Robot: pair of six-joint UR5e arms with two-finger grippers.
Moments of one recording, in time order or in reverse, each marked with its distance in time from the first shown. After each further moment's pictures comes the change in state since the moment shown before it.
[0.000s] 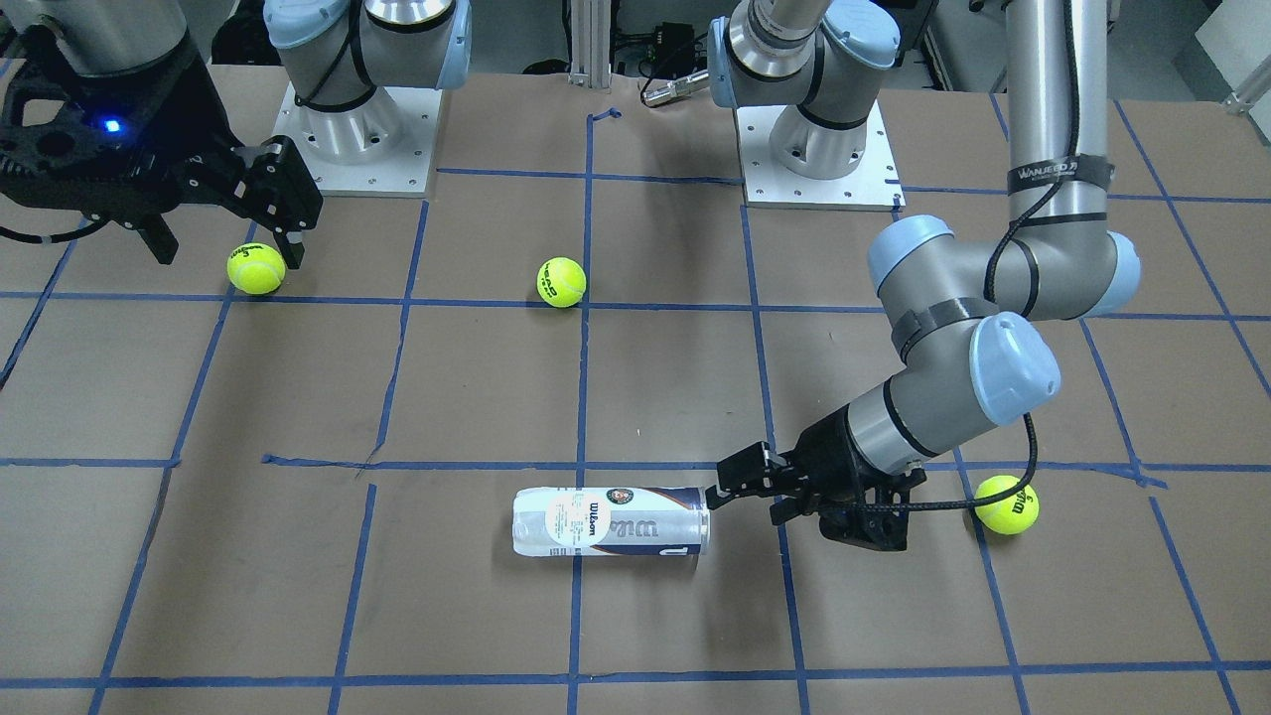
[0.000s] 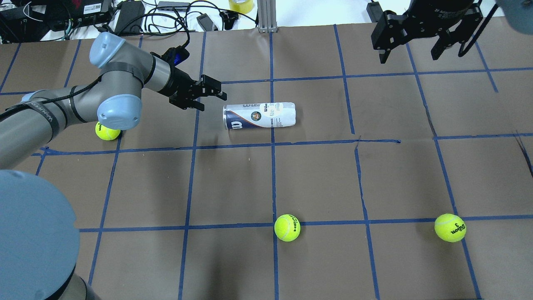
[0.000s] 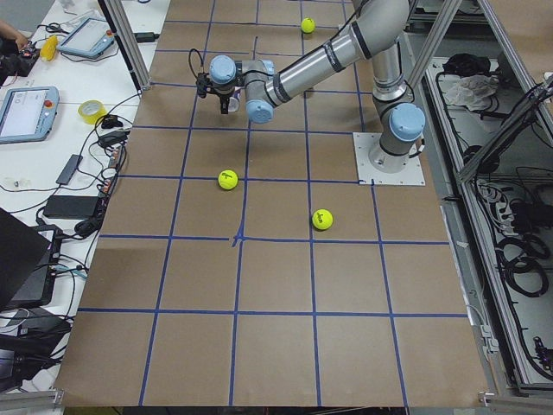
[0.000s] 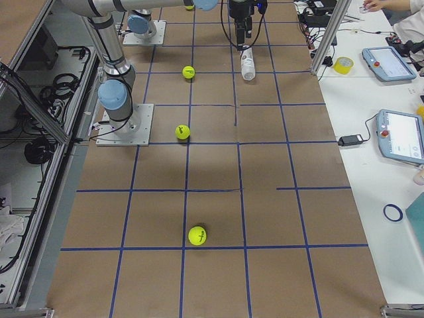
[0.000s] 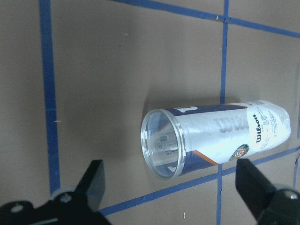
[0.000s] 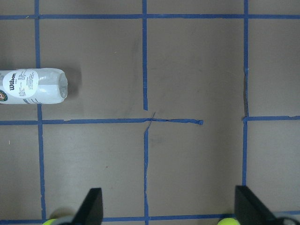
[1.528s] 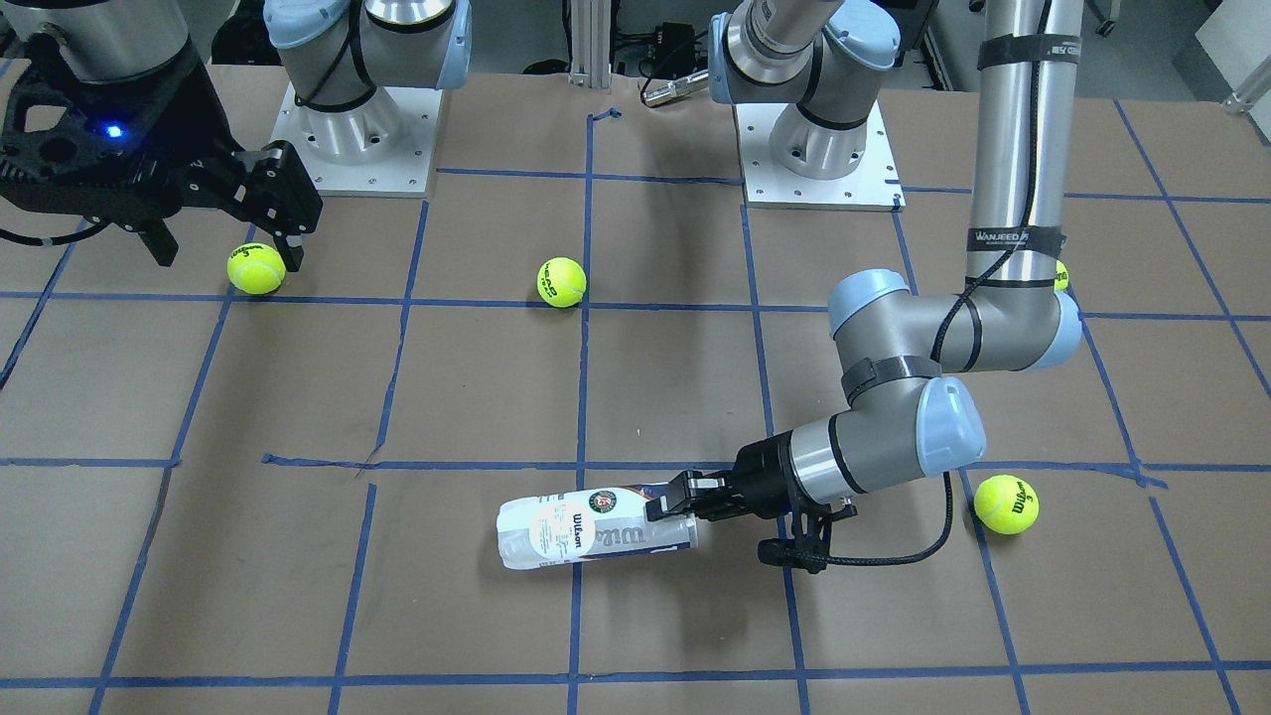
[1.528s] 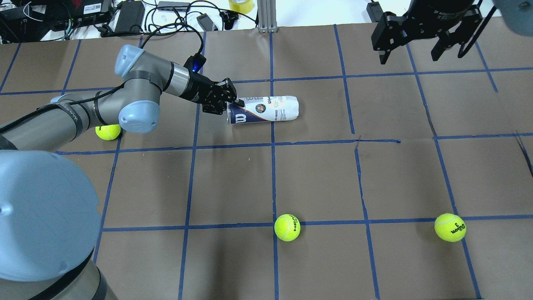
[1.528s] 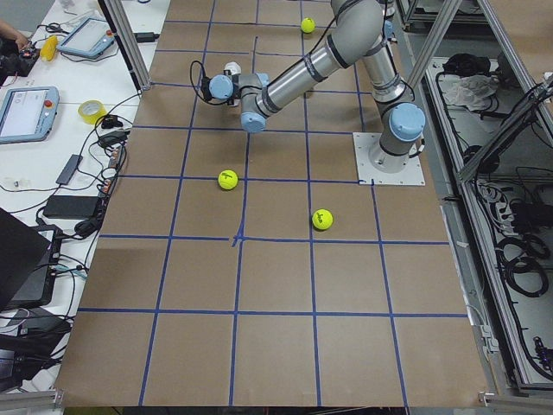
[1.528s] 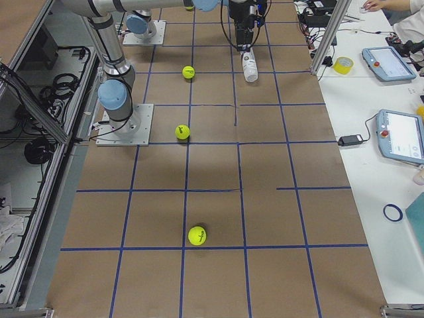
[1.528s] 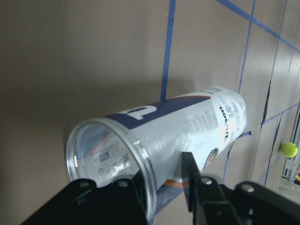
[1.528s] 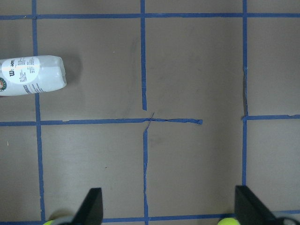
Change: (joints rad) left arm -0.042 -0.062 0.047 0.029 -0.139 -0.281; right arm 0.000 0.000 0.005 -0.007 -0.003 0.007
